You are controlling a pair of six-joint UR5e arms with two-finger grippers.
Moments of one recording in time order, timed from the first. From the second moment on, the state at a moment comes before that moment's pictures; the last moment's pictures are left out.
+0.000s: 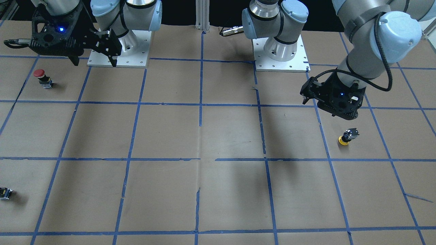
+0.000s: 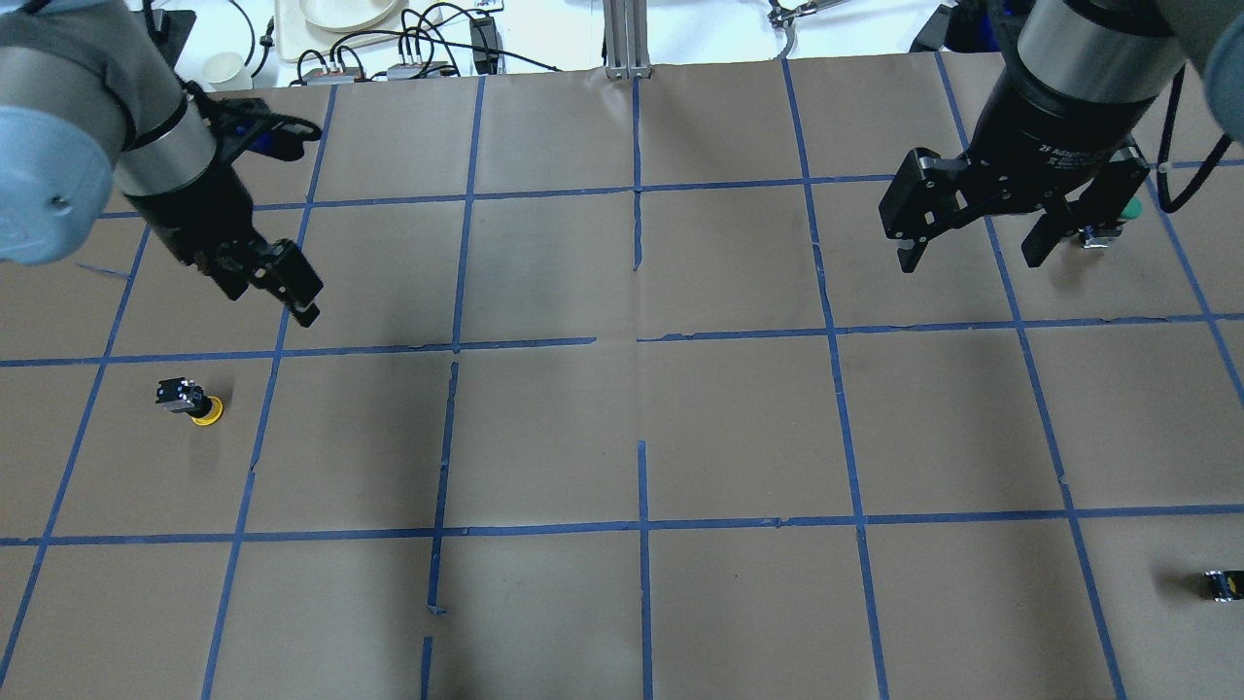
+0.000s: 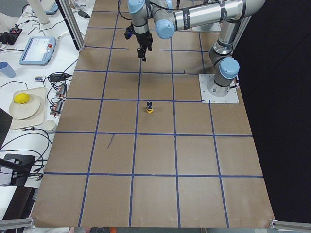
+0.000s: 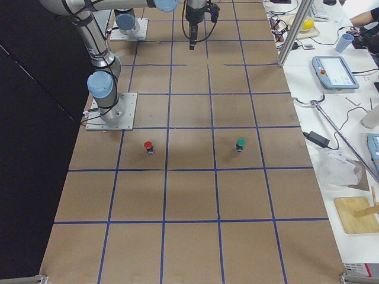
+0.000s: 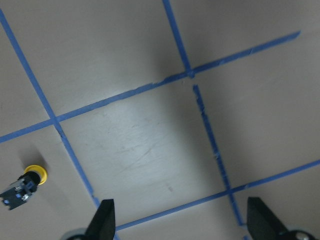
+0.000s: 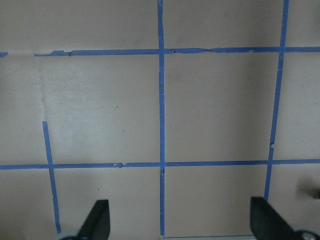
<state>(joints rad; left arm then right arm) -1.33 -1.62 -1.76 -1.48 1.62 0.73 1.54 -1.65 1.57 -1.41 -1.58 -0.02</state>
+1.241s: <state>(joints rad) -0.98 -1.72 -2.02 -0.98 1.62 2.02 1.54 -1.65 1.57 -1.41 -1.58 -0.02</state>
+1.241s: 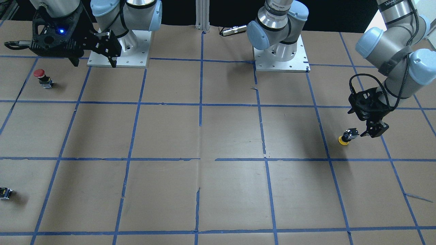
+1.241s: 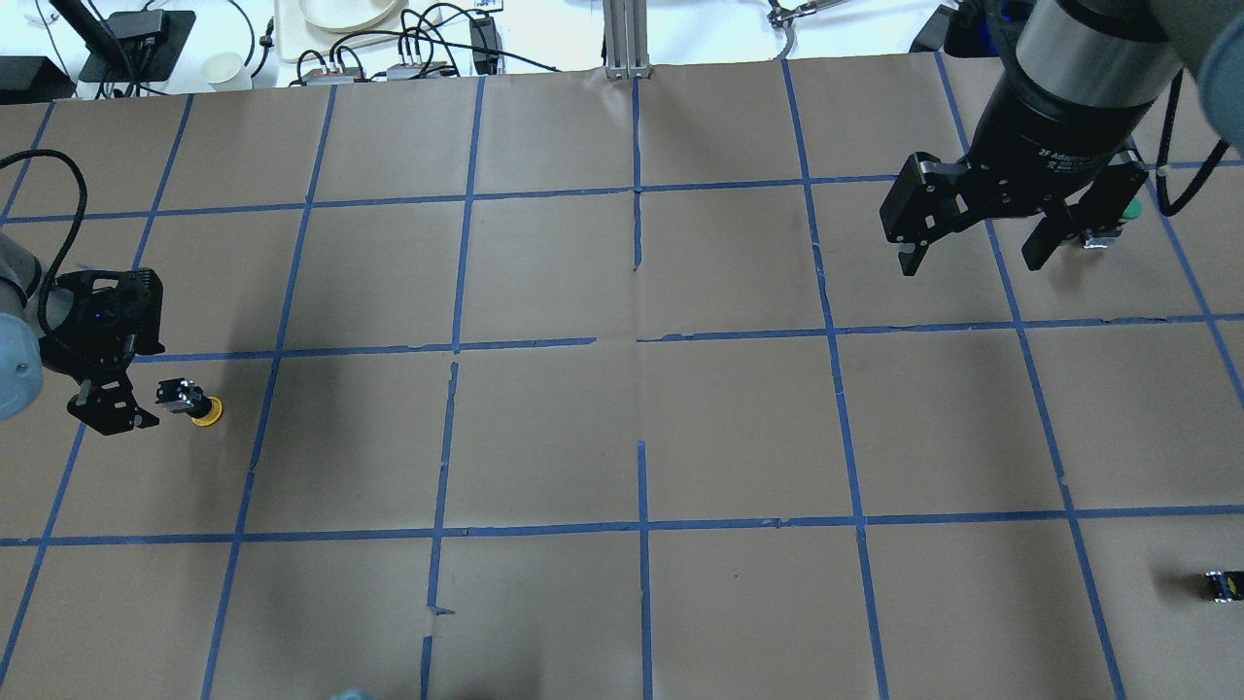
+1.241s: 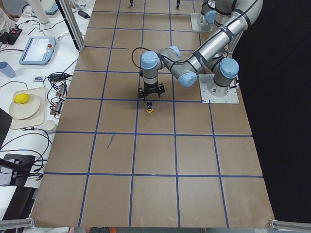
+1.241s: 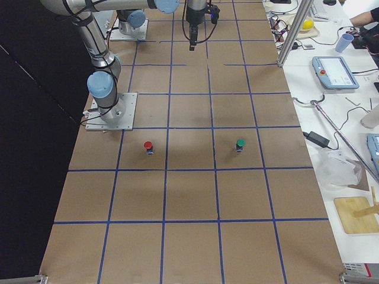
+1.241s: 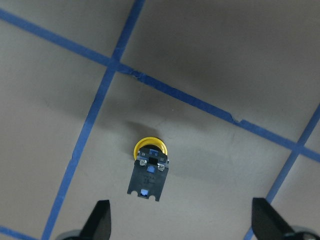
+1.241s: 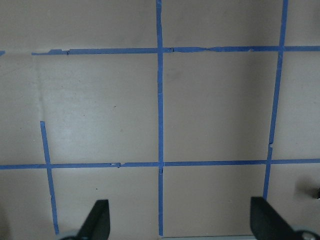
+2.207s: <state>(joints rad) -0.98 -1.80 -2.02 -0.90 1.62 2.22 1.54 -1.75 1.60 -1.38 -1.58 0.10</state>
